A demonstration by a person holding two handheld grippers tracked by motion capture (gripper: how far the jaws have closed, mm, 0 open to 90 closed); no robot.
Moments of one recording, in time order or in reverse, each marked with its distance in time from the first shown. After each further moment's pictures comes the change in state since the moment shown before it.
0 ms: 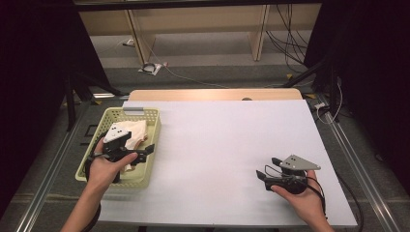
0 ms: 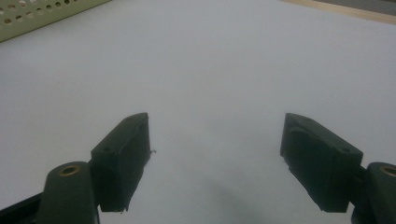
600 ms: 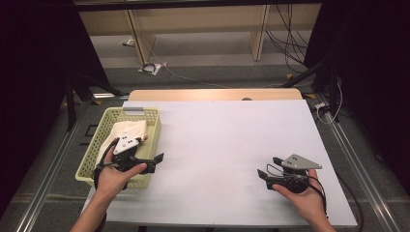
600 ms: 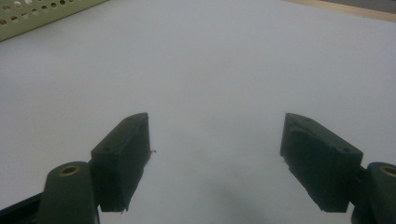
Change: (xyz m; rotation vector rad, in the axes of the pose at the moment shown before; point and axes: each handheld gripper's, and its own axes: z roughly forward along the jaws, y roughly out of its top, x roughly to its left) left arm -0.029 -0.014 0.005 -0.017 -0.053 0.070; right arm -0.005 -0.002 0.001 0.001 0.000 0.008
